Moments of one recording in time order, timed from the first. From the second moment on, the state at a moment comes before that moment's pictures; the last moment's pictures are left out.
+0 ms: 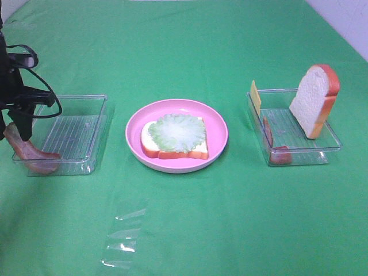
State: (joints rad) left arm -0.09 2.09 -1.57 0.00 1.22 -0.09; right arm -0.05 0.00 -0.46 -0.04 1.11 0.14
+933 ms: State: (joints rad) left arm -0.09 1.90 -1.58 -0.25 1.18 0.01; right arm -0.05 0.00 -0.46 -0.04 1.11 0.14
